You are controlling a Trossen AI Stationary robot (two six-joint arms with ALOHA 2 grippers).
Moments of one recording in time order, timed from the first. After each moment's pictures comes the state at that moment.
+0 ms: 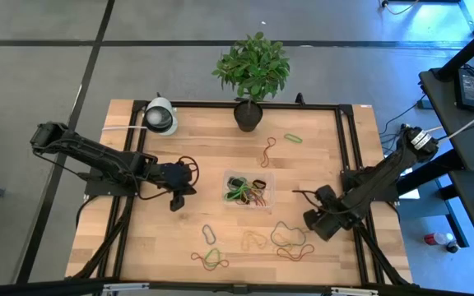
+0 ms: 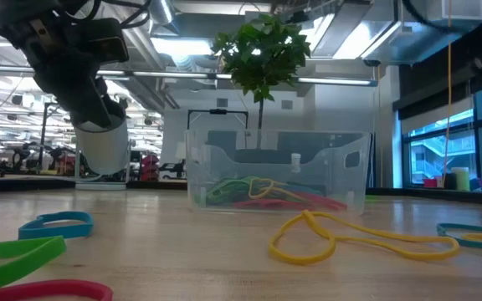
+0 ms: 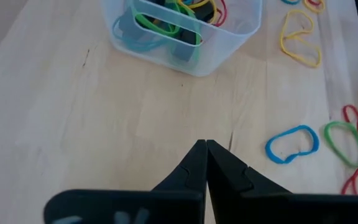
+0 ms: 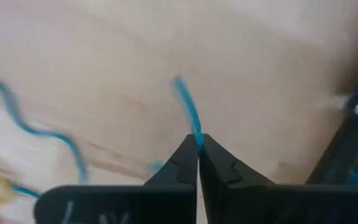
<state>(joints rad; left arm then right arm) -0.19 1.03 0.50 -0.26 -0.03 -0.47 0.73 1.40 0.84 -1.06 0.12 1.91</state>
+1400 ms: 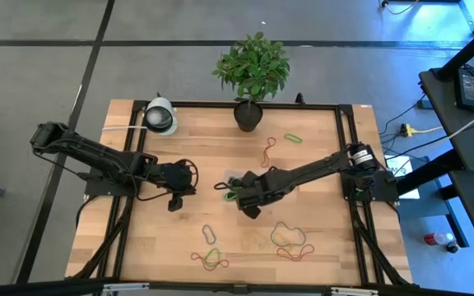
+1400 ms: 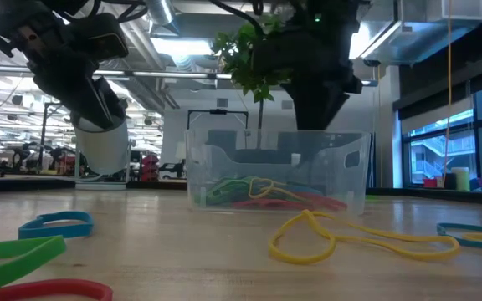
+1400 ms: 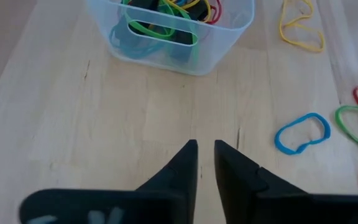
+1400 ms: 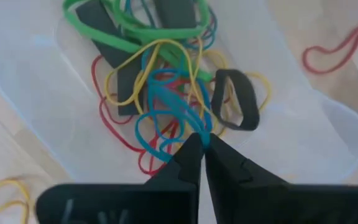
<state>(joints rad) -0.19 1.03 0.50 -0.27 -0.04 -0.35 0.24 2.01 1.59 -1.06 0.27 0.86</state>
